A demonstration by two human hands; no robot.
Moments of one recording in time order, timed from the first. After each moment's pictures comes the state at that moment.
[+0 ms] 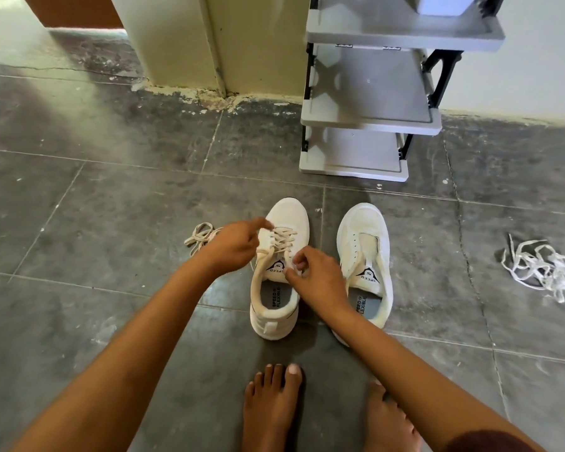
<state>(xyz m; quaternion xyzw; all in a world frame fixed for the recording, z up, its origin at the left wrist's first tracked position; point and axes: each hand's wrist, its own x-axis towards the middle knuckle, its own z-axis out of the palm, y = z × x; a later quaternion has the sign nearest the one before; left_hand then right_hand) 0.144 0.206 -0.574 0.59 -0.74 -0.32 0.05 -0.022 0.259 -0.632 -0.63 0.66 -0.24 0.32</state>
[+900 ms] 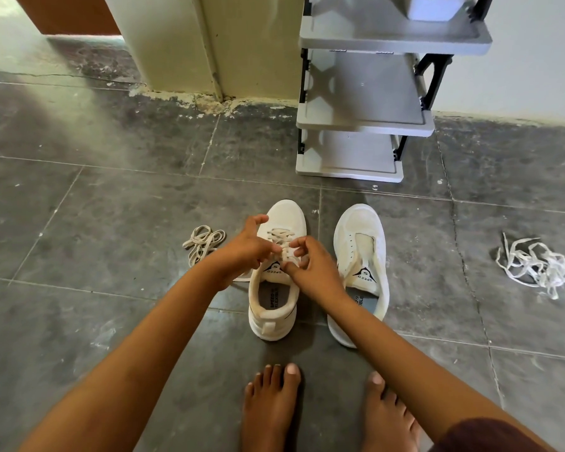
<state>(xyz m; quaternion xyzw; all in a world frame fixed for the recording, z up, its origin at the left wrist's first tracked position) 0.129 0.211 -0.571 0.60 -0.50 -0.60 0.18 -0.021 0.248 -0.626 -0.58 0.66 -0.28 0.39</state>
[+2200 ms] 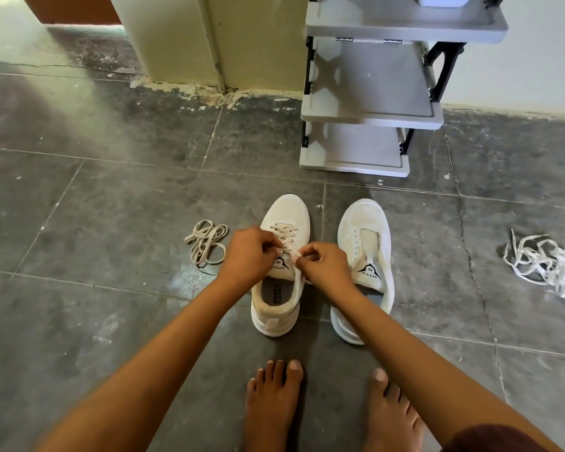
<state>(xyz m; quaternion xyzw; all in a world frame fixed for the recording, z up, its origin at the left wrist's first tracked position) 0.116 0.231 -0.591 0.65 -0.69 -0.28 0.15 -0.028 0.243 -0.629 -0.50 0.68 -0.29 0.45</state>
